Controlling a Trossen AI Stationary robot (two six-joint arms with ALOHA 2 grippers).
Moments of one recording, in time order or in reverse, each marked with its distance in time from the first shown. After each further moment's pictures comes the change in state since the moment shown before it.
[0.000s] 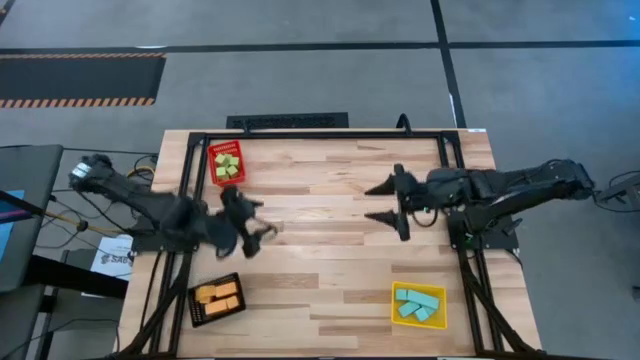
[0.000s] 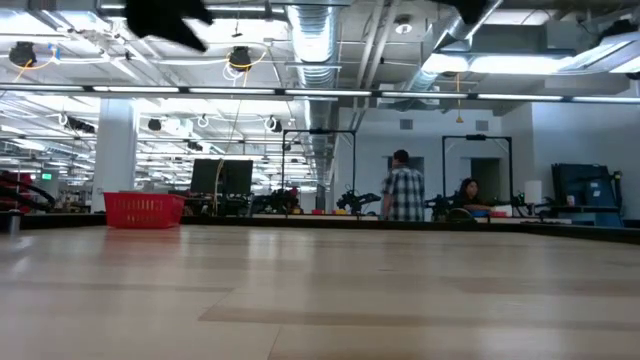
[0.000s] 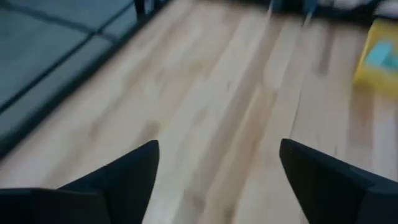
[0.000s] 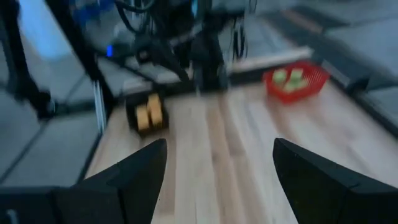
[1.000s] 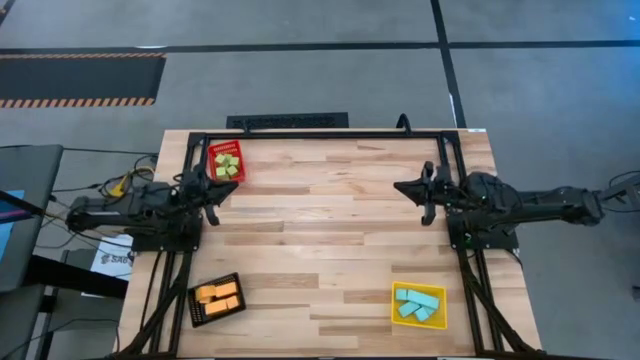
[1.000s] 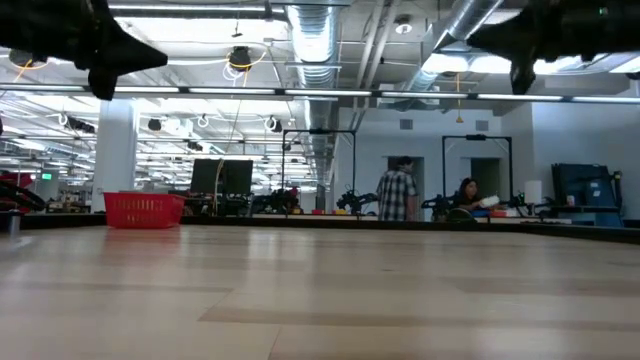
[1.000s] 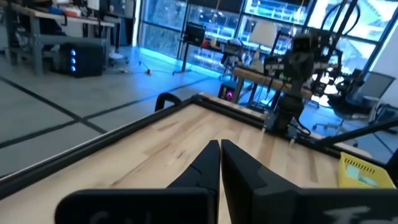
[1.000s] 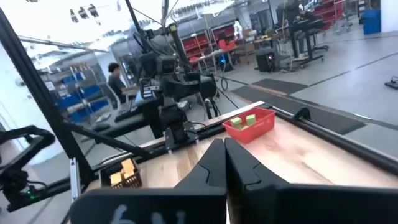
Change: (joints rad) left arm 0.393 -0.986 -0.675 0.491 0.249 0.345; right arm -0.193 -0.549 -0.622 0.430 0.005 0.067
